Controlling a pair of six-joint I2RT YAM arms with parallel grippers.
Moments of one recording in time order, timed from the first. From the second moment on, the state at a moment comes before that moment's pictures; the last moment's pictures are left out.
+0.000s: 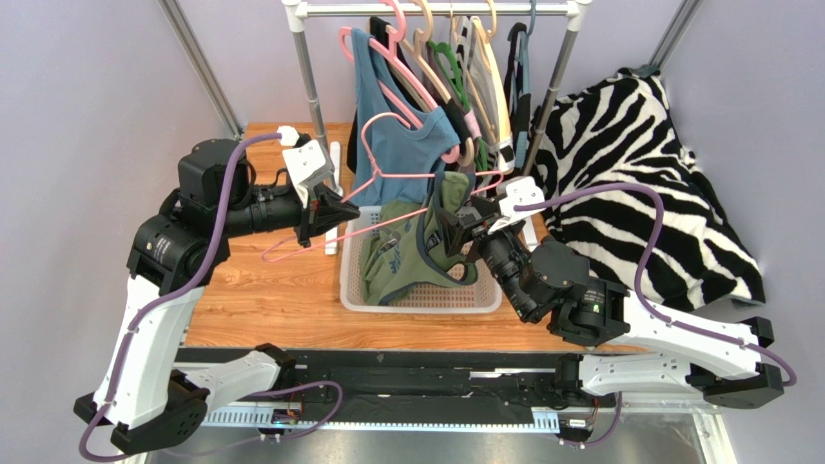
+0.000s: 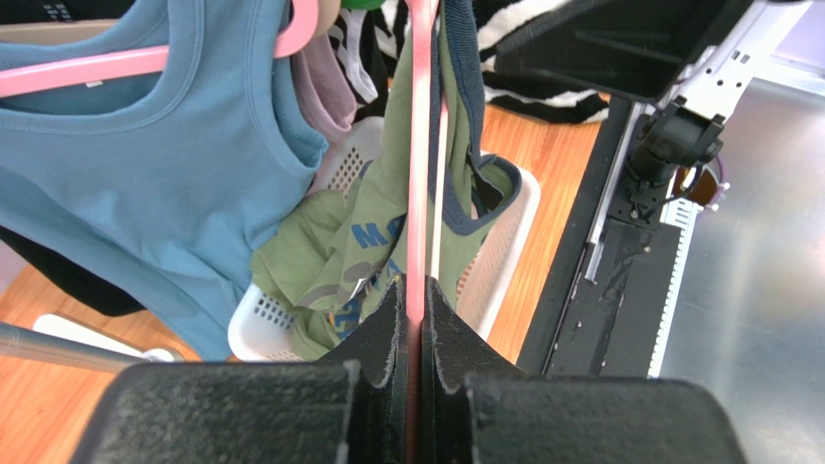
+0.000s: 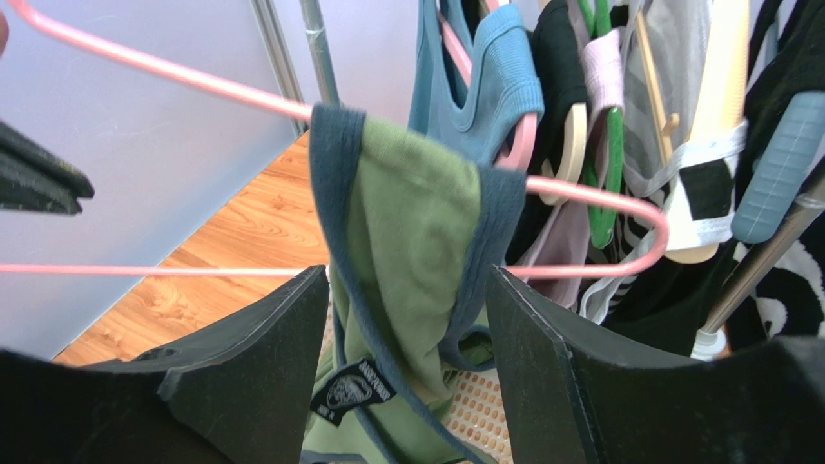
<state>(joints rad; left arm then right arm) -0.51 1.07 1.75 -1.01 0.61 0.24 1.34 0.96 1.15 -0.07 0.87 0.03</state>
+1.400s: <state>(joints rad) -0.52 1.01 1.73 -1.10 0.63 0.32 1.19 0.83 1.16 -0.08 0.93 0.01</state>
